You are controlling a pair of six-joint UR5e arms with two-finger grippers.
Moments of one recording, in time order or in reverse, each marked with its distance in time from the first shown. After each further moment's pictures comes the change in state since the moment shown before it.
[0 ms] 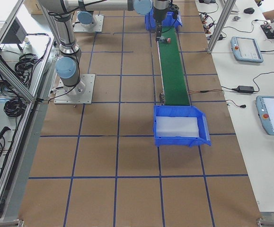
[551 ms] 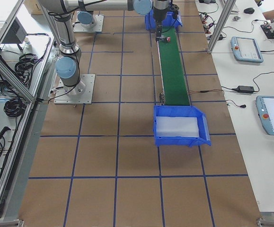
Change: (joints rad) left arm -0.009 0.010 0.002 -0.059 -0.001 0.012; right arm 0.000 0.000 0.000 0.000 0.000 0.000
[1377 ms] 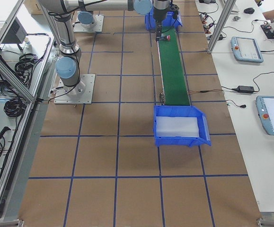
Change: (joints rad) left arm 0.013 0.065 0.080 -0.190 -0.098 -0.095; right arm 0.000 0.000 0.000 0.000 0.000 0.001
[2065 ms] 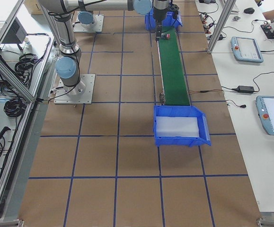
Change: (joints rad) left arm 0.012 0.081 0.021 -0.208 -0.141 -0.426; right arm 0.000 -0.001 0.000 0.002 0.001 0.001
